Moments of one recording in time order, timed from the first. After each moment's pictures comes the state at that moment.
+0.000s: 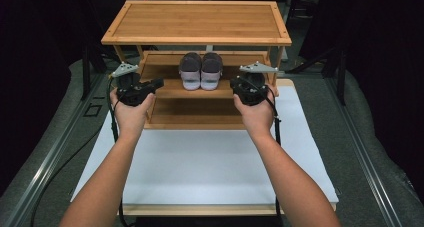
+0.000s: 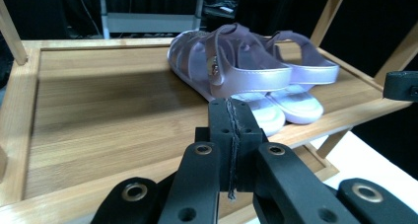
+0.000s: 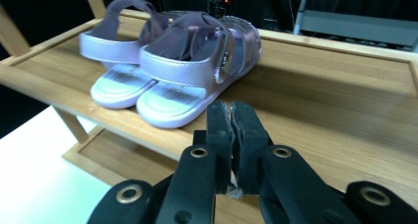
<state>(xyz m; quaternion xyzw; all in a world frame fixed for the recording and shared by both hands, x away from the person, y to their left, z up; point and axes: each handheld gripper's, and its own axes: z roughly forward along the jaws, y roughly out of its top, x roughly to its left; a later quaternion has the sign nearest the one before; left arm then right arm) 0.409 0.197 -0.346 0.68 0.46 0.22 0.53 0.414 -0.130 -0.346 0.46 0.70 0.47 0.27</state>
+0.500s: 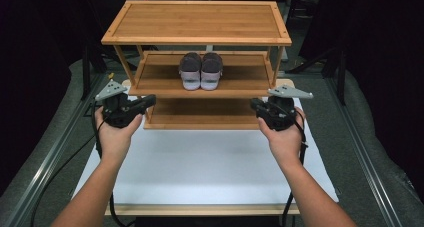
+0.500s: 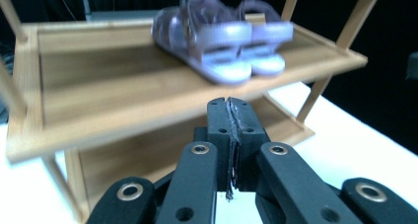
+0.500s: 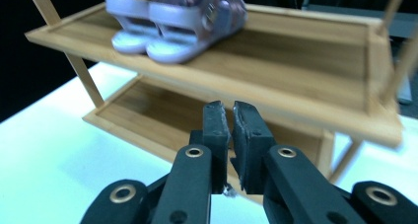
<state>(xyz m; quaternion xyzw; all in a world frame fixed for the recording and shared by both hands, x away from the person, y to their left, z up) 0.349 0.220 -0.364 0.70 0.43 0.22 0.53 0.347 -0.187 -0.358 0.46 0.71 0.47 0.26</state>
